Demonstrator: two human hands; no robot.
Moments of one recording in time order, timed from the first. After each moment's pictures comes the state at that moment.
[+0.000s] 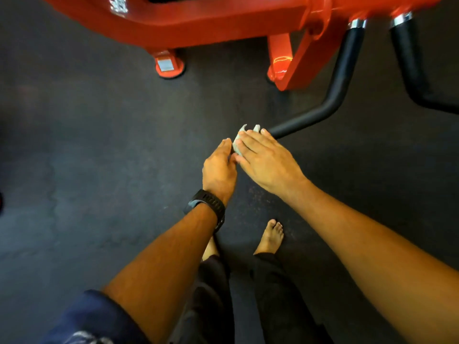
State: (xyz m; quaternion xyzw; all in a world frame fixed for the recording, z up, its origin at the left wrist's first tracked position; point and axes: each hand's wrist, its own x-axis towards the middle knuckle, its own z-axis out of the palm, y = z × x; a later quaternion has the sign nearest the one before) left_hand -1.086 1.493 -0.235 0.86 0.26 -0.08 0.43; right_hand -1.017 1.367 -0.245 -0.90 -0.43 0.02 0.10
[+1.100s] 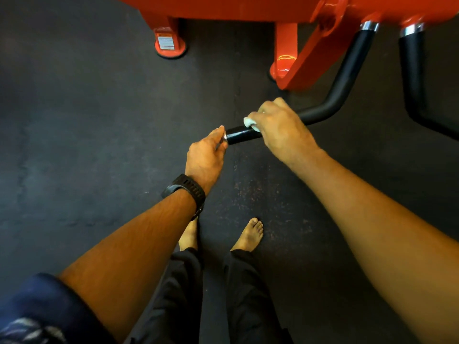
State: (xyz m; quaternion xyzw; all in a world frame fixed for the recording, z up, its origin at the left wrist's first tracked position) left_hand -1.086 1.493 -0.242 0.87 0.28 -0.08 0.40; right_hand -0.958 1.353 -0.227 -0.87 -0.47 0.04 0.11
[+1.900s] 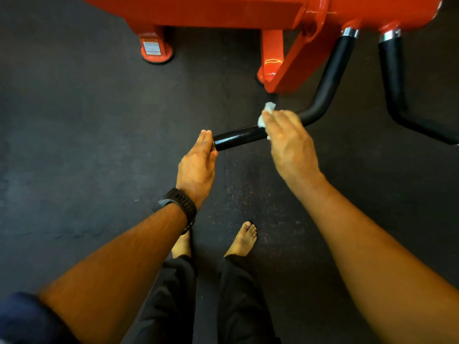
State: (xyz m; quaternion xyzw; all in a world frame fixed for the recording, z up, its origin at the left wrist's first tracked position) left_hand -1.092 1.486 -0.252 0.89 0.24 -0.07 0.39; right_hand -0.976 1.314 -0.232 -0.92 -0.36 -0.06 0.14
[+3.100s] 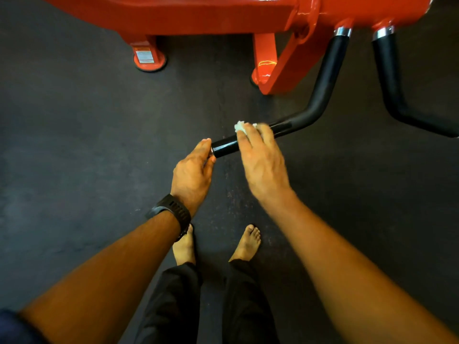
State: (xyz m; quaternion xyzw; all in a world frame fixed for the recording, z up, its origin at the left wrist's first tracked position) left_hand -1.091 1.495 -0.249 0.90 0.20 -0.04 0.39; right_hand -1.008 1.350 -0.241 -0.95 -0.29 -0.05 0.10
